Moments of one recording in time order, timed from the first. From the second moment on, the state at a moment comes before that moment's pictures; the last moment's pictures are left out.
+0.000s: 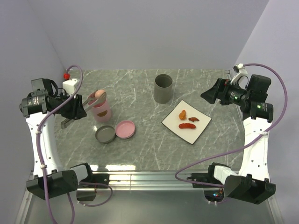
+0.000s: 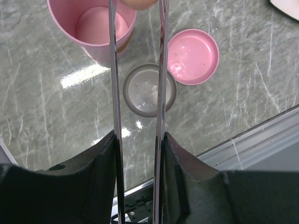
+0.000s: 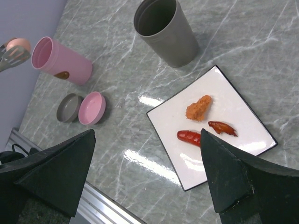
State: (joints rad) left arm 0.30 1.16 1.47 -1.32 0.55 0.48; right arm -0.26 1.10 1.33 -0.81 -0.78 0.08
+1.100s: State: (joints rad) left arm 0.36 1.32 1.60 -1.35 0.55 0.52; right arm -0.26 1.10 1.33 -0.81 -0.79 0.08
